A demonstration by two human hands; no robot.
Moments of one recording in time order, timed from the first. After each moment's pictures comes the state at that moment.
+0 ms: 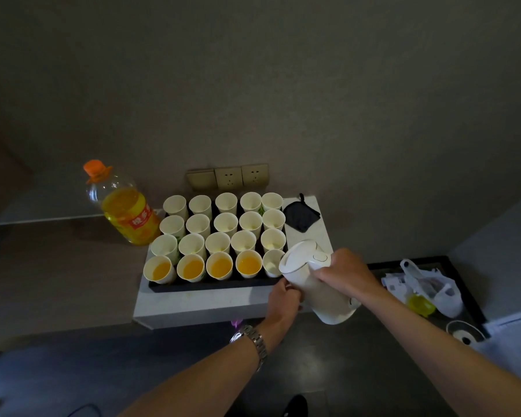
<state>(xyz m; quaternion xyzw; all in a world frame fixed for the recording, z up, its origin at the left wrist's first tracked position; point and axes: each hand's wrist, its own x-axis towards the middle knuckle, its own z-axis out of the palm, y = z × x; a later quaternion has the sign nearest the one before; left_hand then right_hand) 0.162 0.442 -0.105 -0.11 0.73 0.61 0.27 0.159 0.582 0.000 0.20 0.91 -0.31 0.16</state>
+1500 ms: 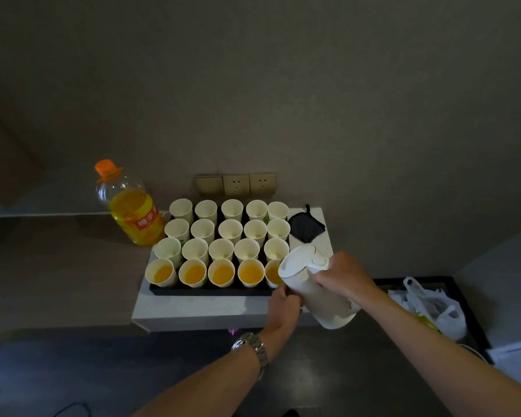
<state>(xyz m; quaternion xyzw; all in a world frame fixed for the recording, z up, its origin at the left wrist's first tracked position) 0.154 0.446 -0.101 -0.12 0.72 0.64 0.23 0.133 0.581 0.005 0.17 0.93 -0.28 0.17</state>
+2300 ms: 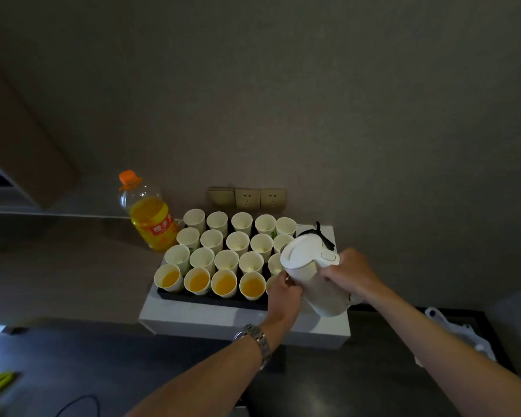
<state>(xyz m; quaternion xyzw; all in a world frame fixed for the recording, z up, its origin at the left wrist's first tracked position) 0.126 0.470 -0.055 -0.13 0.74 0.65 0.12 0.095 0.620 0.019 0.13 0.91 -0.36 0.14</state>
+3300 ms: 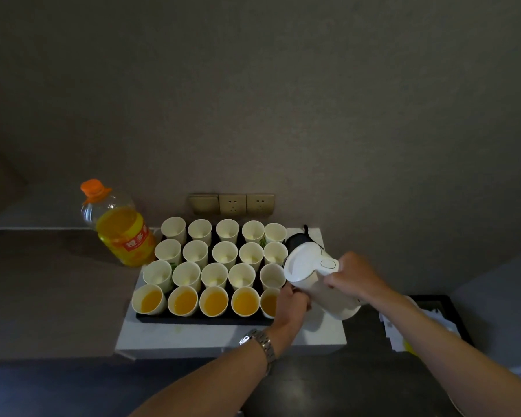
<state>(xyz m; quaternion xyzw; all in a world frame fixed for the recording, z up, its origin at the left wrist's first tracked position) 0.082 0.479 -0.079 -0.12 0.68 0.68 0.23 0.059 0.625 0.009 0.16 0.93 -0.29 0.17</state>
